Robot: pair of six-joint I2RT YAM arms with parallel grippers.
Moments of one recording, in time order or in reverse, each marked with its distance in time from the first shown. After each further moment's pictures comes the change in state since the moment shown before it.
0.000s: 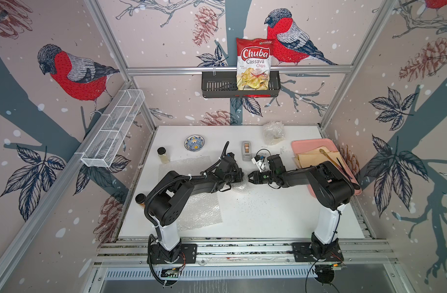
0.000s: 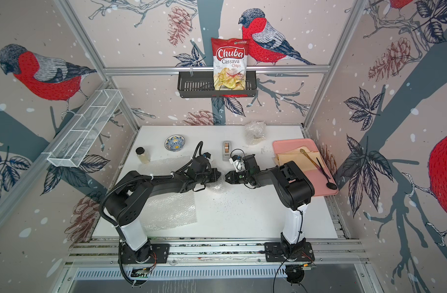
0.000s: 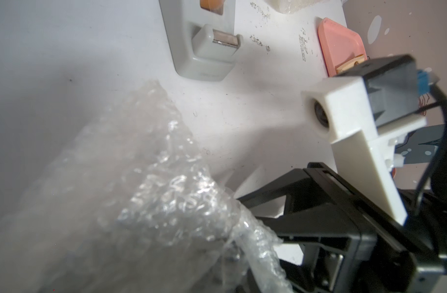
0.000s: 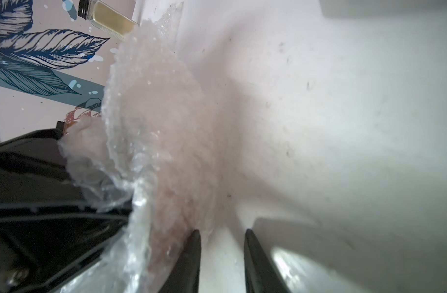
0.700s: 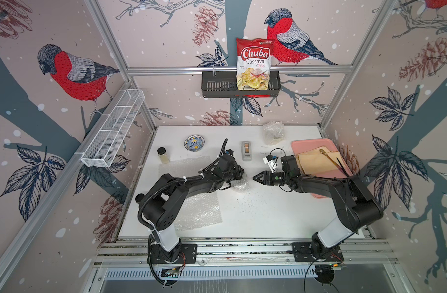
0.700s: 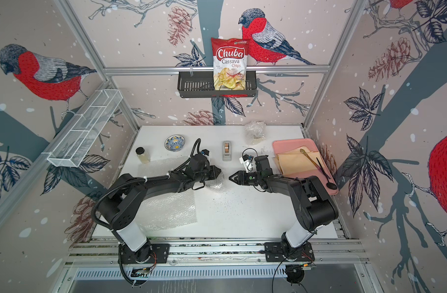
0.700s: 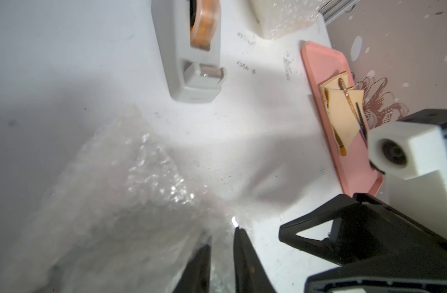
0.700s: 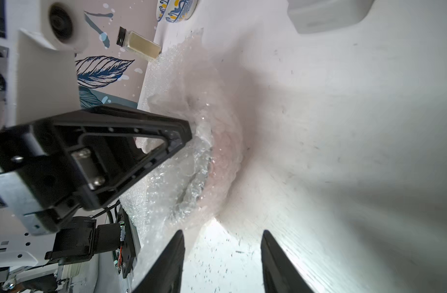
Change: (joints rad) left arm -0.001 -0.084 0.014 -0.035 -0.028 0.001; right arm -0.096 -0.300 -0.151 -0.106 -0.030 0.034
